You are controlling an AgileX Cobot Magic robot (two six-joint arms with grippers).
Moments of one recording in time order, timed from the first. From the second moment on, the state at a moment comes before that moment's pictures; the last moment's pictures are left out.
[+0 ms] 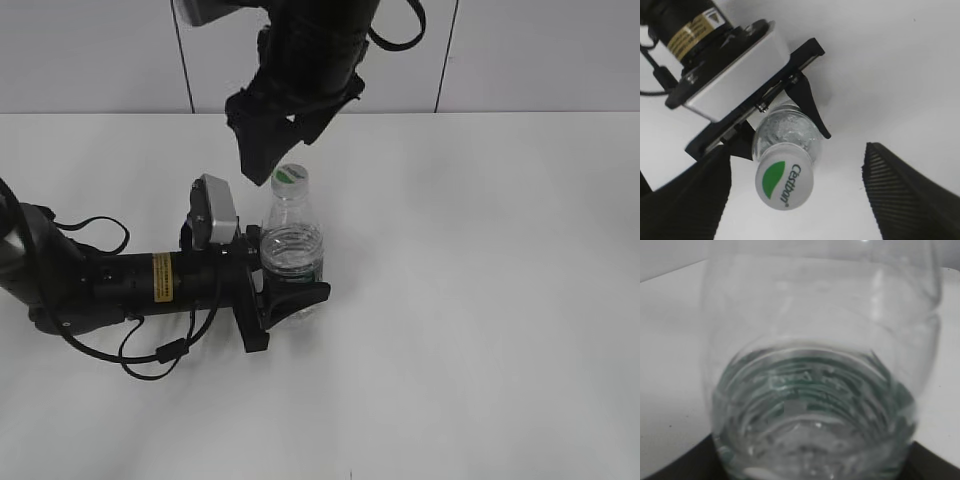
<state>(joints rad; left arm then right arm) -0.32 2.31 -0.91 1.06 -1.22 -0.26 0.72 2.08 -1.97 0.16 1.22 -0.47</state>
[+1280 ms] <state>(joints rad) -0.32 2.31 -0.91 1.06 -1.22 -0.26 0.72 2.03 -1.90 0.17 1.22 0.10</state>
